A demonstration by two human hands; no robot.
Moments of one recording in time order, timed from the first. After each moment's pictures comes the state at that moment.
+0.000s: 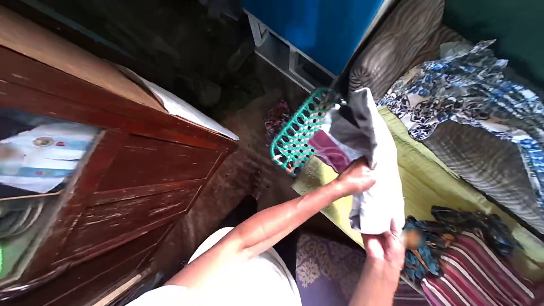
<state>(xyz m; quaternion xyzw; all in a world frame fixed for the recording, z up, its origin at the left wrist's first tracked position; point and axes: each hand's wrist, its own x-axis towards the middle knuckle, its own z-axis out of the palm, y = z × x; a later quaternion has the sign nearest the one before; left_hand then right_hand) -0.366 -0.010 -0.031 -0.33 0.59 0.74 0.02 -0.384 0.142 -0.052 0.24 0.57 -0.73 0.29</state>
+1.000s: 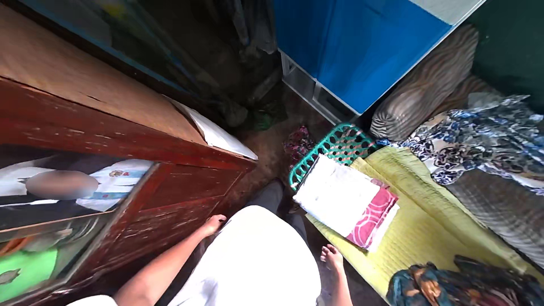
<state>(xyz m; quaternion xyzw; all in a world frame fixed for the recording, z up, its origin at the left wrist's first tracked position) 0.023 -0.121 -0.150 -0.62 0.51 0.51 0.31 -0.321 0.140 -0.232 0.13 0.78 -0.23 0.57</state>
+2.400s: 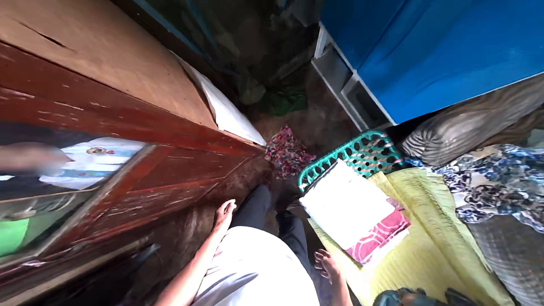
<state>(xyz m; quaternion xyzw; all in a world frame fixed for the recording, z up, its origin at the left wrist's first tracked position) -0.010 -0.089 -0.199 -0.78 0.36 0.50 -0.11 -0.333 0.095 -0.260 0.08 0.74 -0.03 0.67</state>
